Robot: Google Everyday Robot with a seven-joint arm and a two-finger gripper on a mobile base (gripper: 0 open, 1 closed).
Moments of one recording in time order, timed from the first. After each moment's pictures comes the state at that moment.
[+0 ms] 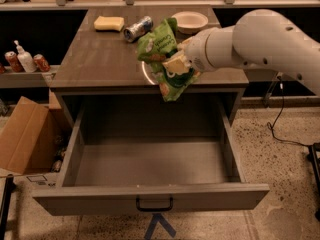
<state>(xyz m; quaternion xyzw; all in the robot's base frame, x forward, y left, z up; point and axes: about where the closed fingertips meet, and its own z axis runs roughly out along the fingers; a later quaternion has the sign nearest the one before) 0.653 -0.054 0.905 -0.45 0.74 0.08 0.50</state>
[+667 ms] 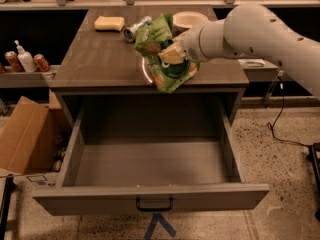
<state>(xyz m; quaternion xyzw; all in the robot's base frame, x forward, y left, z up) 0.697 -0.047 0.903 -0.43 0.74 0.10 0.51</state>
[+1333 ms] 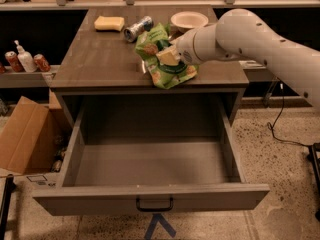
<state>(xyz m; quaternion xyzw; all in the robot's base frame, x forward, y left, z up) 0.718 -0.041 0.877 -0.42 0.75 0.12 0.49</state>
